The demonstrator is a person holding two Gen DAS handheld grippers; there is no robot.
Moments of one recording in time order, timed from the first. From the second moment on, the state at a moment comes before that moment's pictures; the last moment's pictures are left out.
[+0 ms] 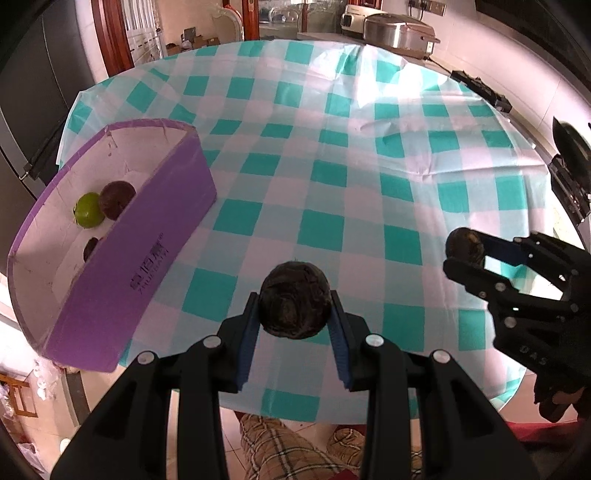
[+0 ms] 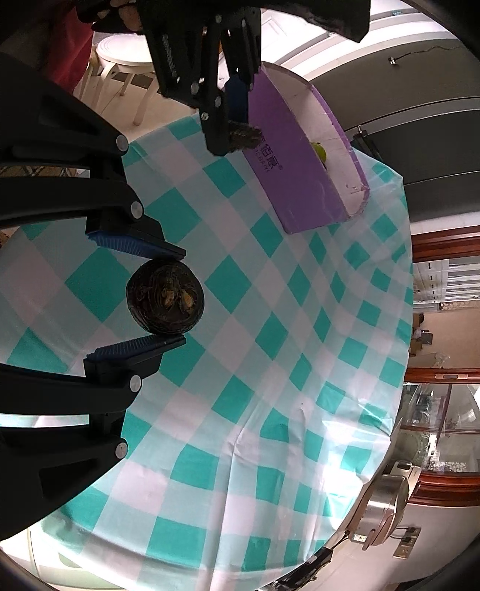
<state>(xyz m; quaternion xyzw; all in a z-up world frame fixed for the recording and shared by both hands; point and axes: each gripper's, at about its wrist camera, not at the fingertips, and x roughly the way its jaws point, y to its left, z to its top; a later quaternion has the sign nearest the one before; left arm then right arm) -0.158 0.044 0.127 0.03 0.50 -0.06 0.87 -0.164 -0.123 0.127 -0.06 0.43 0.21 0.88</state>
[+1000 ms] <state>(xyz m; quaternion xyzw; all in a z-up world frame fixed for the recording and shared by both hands) -0.034 0.351 0.130 -0.07 0.51 0.01 0.85 -0.003 0.131 0.163 -0.04 0.46 0.28 0.84</state>
